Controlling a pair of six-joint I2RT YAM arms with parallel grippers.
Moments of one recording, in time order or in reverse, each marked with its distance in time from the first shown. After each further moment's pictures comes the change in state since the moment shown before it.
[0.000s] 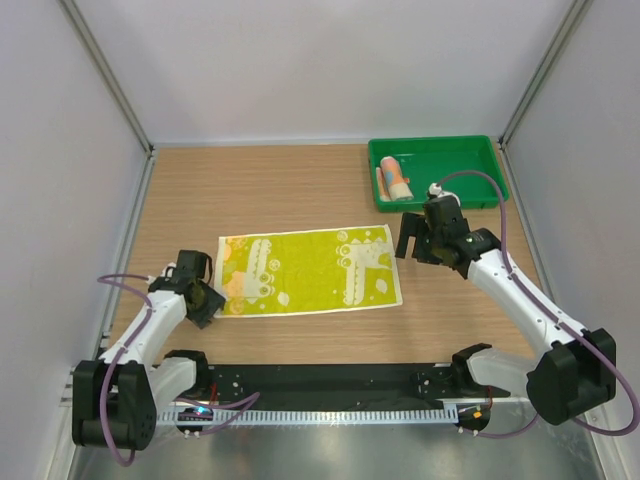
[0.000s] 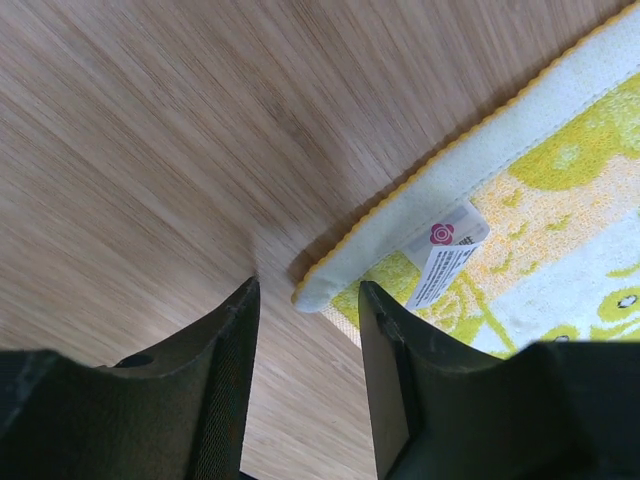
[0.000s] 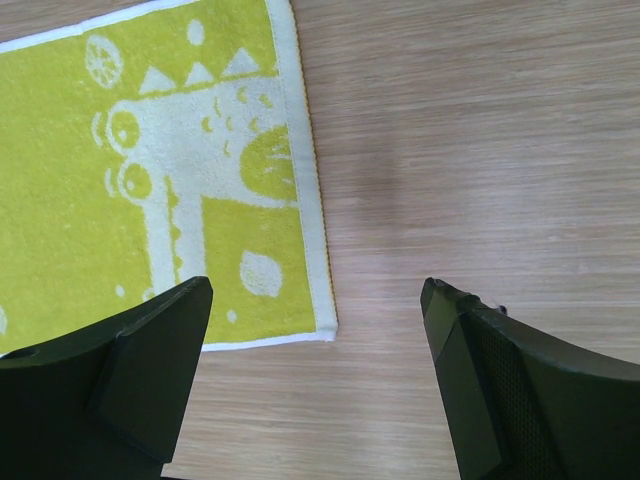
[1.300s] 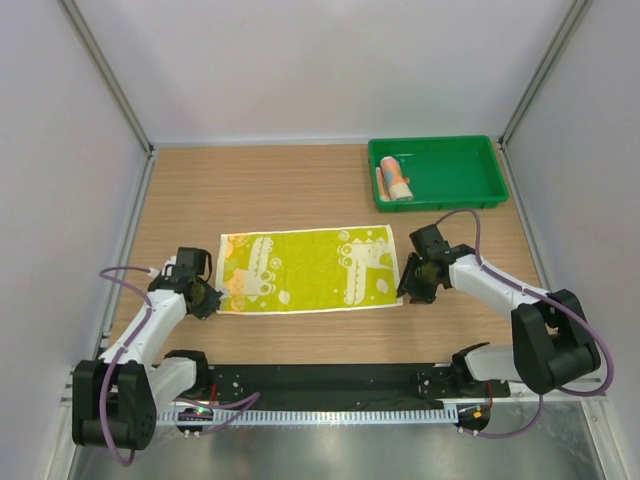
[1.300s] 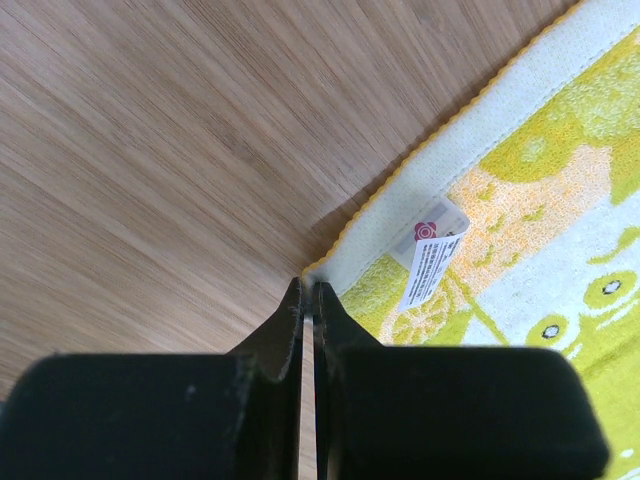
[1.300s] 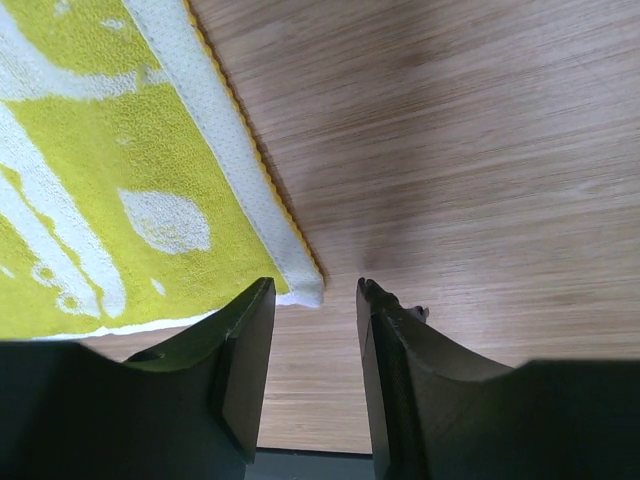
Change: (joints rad) left arm 0.000 0.000 0.011 0.053 0.005 0.073; right arm 0.000 0.158 -0.237 0.053 -0.145 0.272
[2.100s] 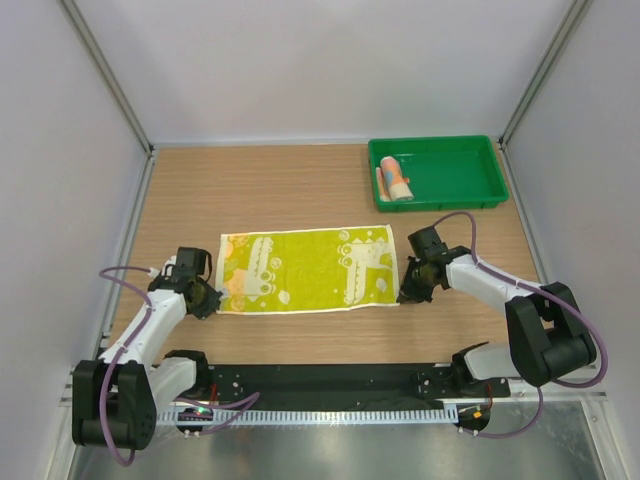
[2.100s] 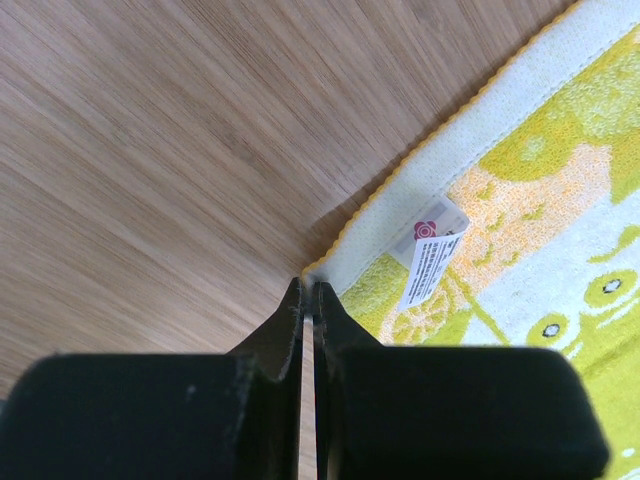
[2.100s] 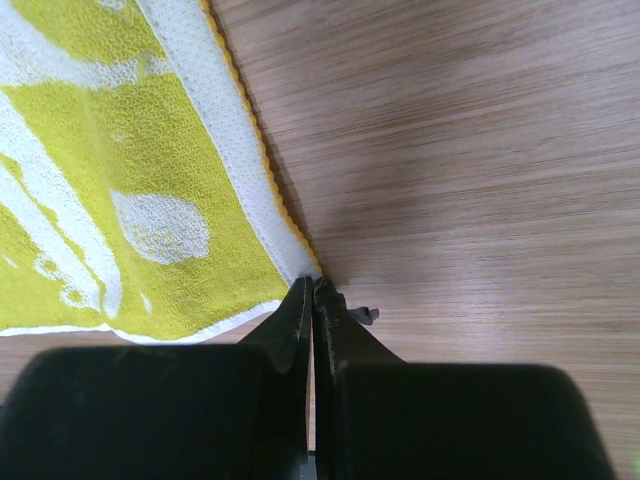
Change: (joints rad) left arm 0.000 0.000 0.000 0.001 0.000 0.005; right arm 0.000 0.046 -0.025 0.064 -0.072 -0.005
